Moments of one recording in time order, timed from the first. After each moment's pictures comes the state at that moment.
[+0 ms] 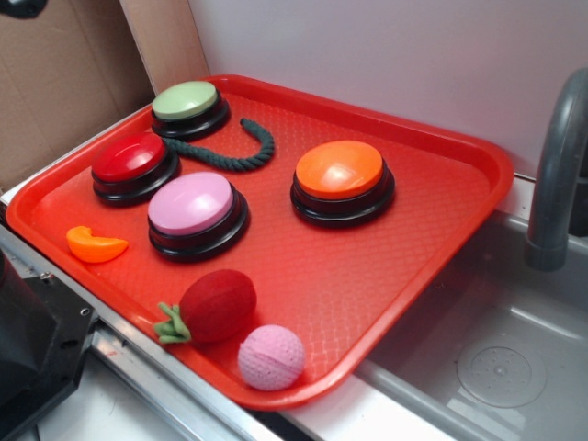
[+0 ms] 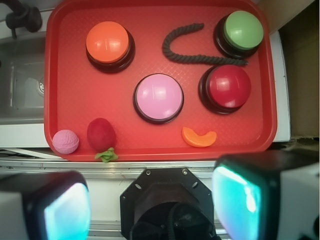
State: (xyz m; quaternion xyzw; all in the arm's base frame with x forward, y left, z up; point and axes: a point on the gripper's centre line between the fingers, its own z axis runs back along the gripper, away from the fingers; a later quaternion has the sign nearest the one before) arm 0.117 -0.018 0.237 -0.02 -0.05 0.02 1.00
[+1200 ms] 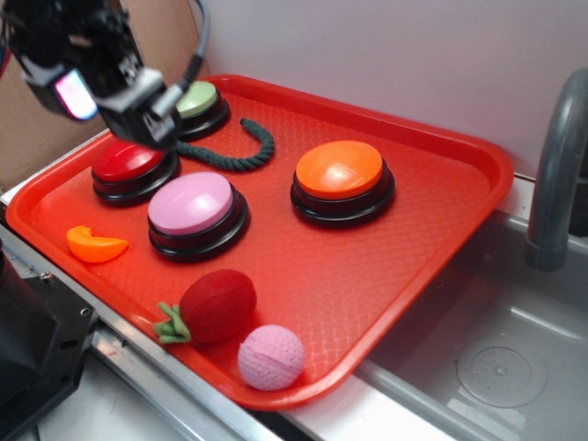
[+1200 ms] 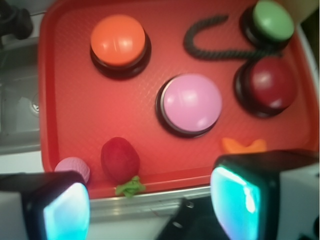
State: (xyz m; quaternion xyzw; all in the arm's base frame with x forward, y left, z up) arm 0.135 -0.069 0.156 -0.03 -0.09 0.08 0.99
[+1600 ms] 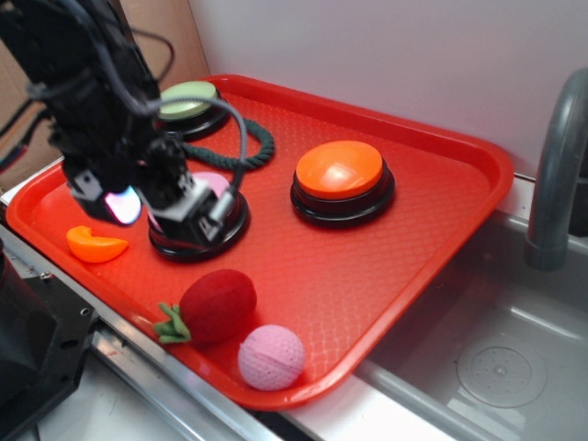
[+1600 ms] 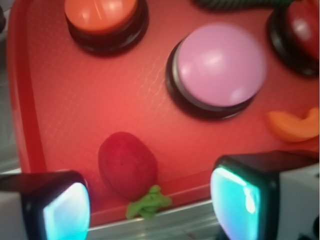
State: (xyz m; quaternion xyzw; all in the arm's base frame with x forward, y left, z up) arm 0.134 -0.084 0.089 -0.06 -0.08 0.14 0.99
